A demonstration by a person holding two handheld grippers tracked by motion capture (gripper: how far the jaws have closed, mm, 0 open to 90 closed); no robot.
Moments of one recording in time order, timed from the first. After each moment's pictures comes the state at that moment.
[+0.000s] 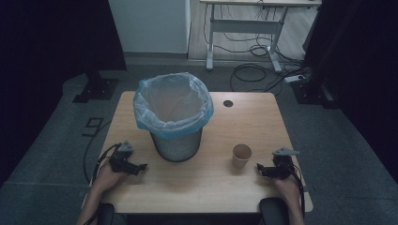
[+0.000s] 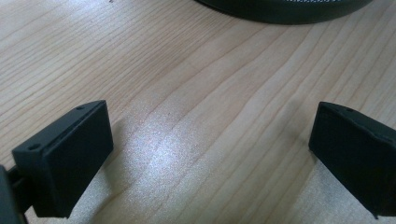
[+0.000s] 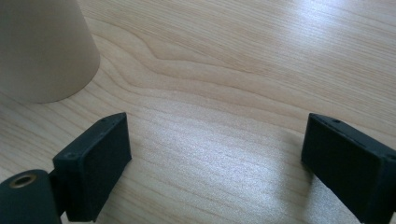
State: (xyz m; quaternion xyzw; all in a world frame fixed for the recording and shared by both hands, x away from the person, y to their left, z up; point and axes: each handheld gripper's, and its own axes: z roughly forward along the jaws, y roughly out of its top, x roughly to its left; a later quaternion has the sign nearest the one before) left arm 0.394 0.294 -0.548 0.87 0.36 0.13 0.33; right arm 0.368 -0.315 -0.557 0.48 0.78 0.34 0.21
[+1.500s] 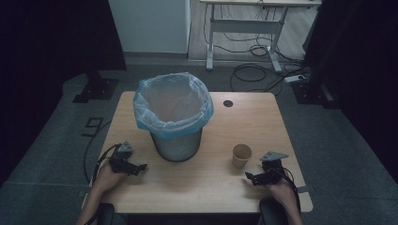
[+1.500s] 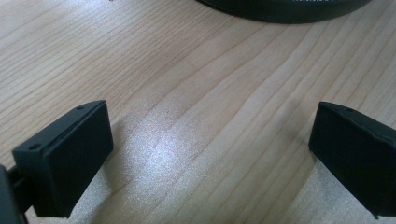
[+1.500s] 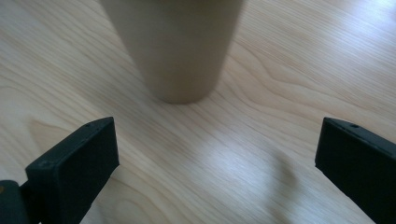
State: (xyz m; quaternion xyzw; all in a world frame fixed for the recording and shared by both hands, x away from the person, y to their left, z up) left arm 0.392 0.294 -0.548 0.86 0.36 0.13 0.33; right arm 0.346 -0.270 -0.540 0.40 0.83 0.36 0.17
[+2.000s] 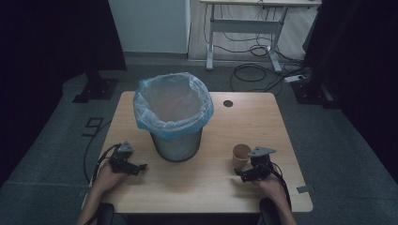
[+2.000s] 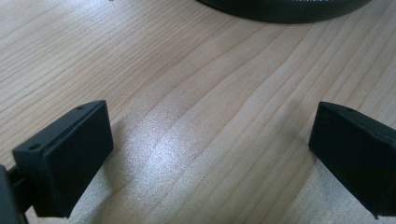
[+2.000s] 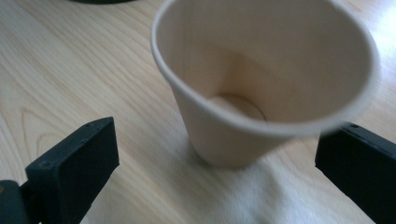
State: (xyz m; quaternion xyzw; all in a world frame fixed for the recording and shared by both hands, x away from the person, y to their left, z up) left arm 0.392 0.294 -0.548 0.86 0.36 0.13 0.33; right arm 0.360 -0.231 -0.527 0.36 0.84 0.38 0.17
